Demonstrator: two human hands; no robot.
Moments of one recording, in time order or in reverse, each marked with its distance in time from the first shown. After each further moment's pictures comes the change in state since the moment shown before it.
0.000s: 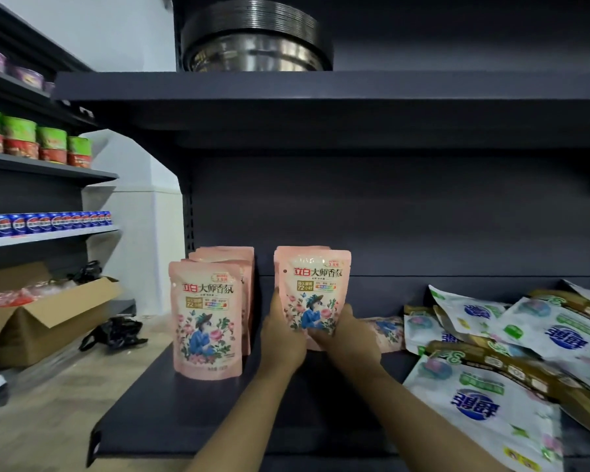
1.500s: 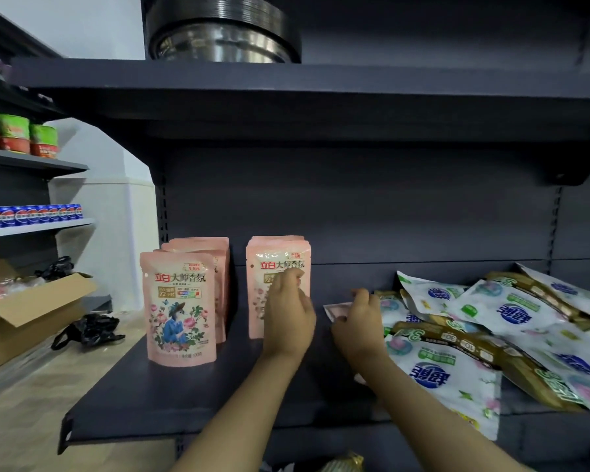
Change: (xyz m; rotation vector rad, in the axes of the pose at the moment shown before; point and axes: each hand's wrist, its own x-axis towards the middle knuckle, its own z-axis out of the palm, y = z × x) left_hand -0.029 0.049 0.033 0.304 0.133 0.378; right_hand -0.020 0.033 -0.043 0.138 0.197 -0.020
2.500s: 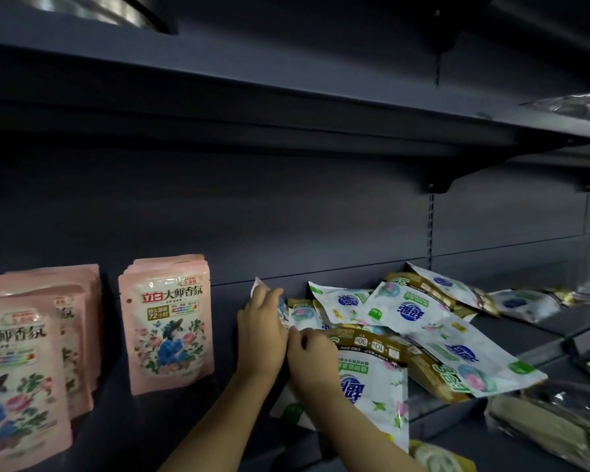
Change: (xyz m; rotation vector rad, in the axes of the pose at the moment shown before) left_hand 0.020 0.015 0.111 0.055 -0.136 0.240; right_hand 0.016 0.052 -0.016 0.003 0.144 0.163
